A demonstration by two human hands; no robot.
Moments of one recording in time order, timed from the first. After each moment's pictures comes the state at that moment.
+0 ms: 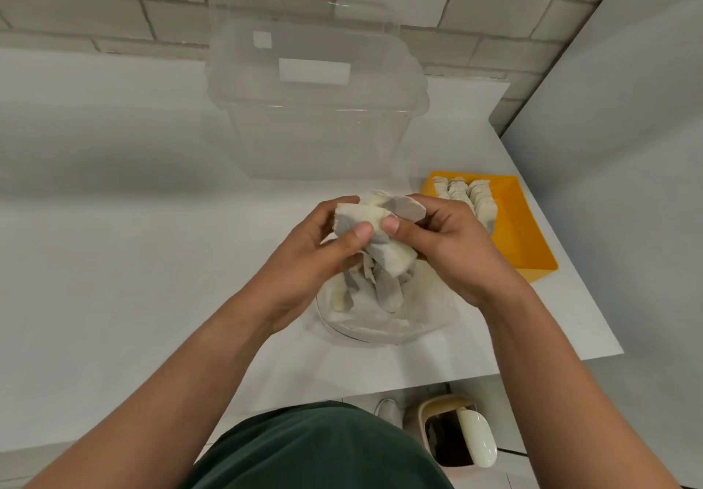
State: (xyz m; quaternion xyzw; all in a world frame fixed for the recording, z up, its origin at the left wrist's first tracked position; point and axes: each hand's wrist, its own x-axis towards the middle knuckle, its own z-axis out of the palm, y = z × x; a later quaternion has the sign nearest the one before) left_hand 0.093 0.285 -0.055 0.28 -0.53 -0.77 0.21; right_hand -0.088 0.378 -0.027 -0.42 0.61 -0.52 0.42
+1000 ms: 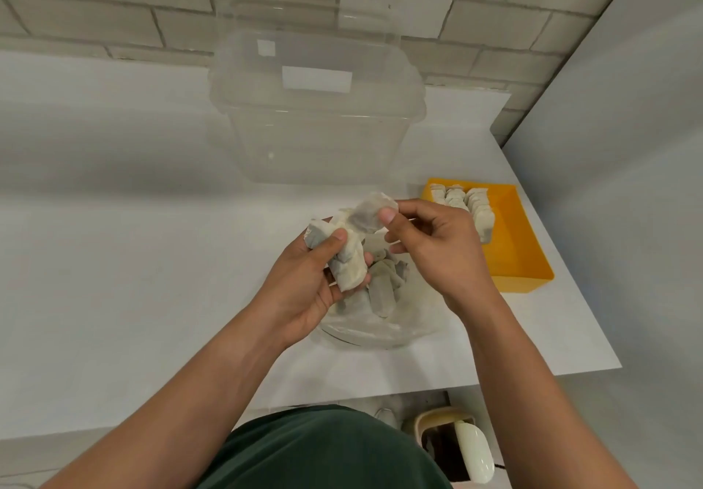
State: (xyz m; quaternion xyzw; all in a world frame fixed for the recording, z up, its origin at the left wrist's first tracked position) left_hand 0.077 0.305 -0.067 0.33 -0.33 -0.84 0.26; right_hand -0.083 0.378 -0.032 -0.41 0.70 -0.52 0.25
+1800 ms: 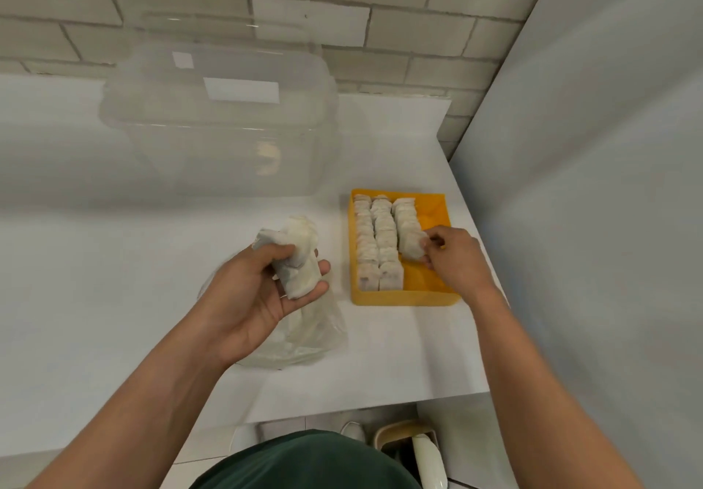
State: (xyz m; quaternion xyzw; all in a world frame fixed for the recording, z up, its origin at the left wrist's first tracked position) left_hand -0.006 0.346 -0.040 0.36 -0.25 -0.86 0.26; right_hand -0.306 0.426 -0.111 -0.38 0.86 -0.28 0.19
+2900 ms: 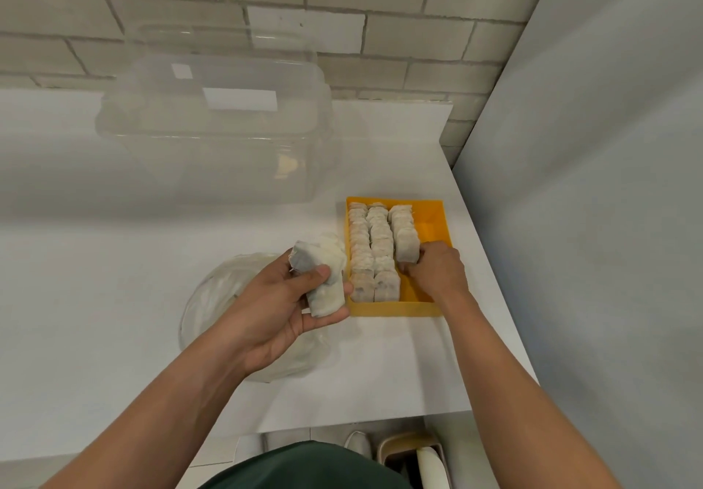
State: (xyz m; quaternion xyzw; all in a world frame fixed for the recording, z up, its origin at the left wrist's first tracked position) left_hand -0.043 0.362 -0.047 0.39 -0.32 -0.84 0.22; right_hand -0.301 0.406 -0.133 -0.35 0.90 -0.19 0.19
